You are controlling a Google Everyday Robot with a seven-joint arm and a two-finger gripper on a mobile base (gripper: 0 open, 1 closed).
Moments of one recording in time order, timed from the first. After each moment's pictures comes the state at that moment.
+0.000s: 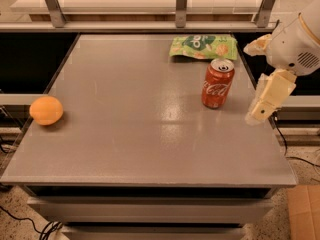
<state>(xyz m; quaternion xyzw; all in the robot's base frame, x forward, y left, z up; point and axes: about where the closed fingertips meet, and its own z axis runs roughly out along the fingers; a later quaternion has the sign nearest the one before) 0.483 -0.181 0.940 -0.62 0.74 0.08 0.23</state>
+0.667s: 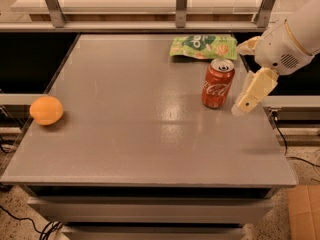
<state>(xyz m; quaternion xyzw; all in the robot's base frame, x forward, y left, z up) 0.525 -0.177 0.920 -0.60 0.74 0.10 0.27</state>
